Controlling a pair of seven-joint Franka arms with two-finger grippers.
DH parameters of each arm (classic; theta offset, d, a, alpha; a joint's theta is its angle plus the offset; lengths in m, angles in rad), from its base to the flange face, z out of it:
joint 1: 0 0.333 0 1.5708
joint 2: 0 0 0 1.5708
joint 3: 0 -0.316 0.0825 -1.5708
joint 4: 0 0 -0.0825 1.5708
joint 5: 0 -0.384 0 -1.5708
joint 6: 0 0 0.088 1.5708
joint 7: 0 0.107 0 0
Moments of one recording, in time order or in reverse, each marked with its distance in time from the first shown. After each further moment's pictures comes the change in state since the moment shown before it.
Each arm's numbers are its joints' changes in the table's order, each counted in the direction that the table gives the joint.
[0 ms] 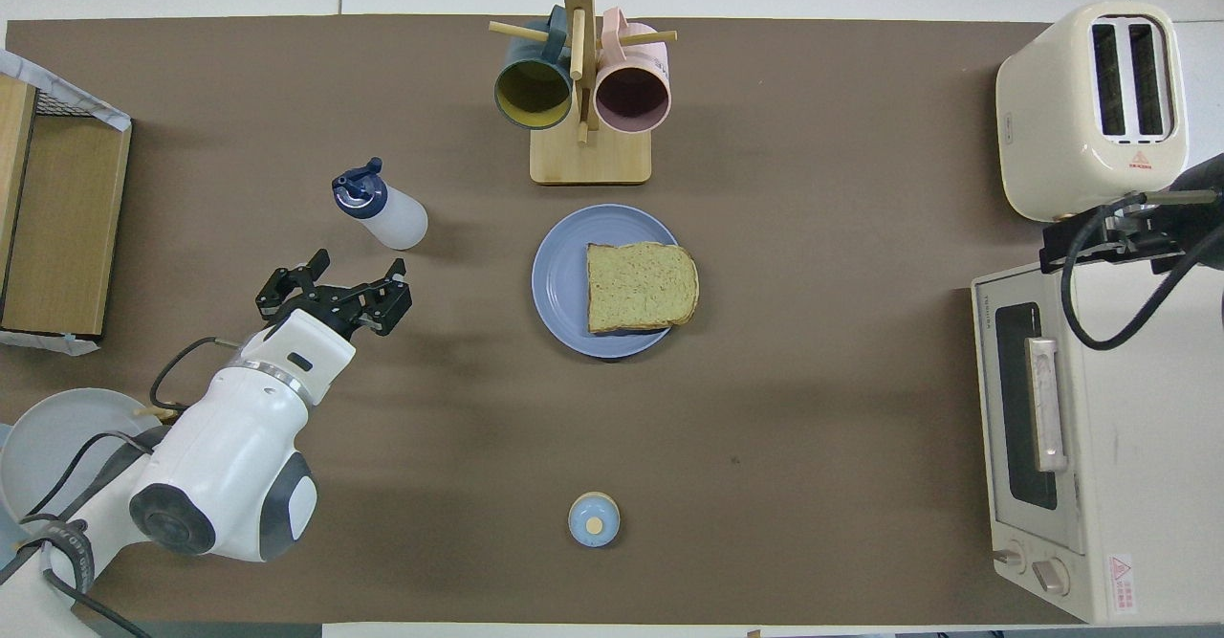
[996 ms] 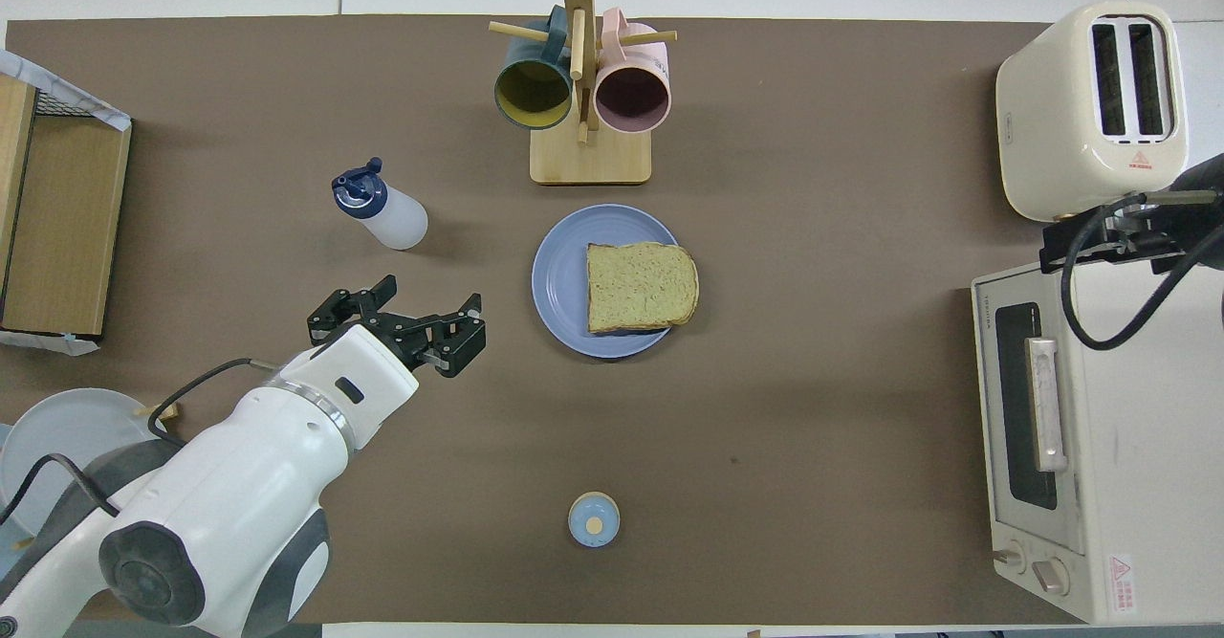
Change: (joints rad) left arm -0.122 0.215 0.077 0.230 0.000 -0.650 -0.133; right arm 0.000 0.000 0.000 0.000 0.000 0.000 0.000
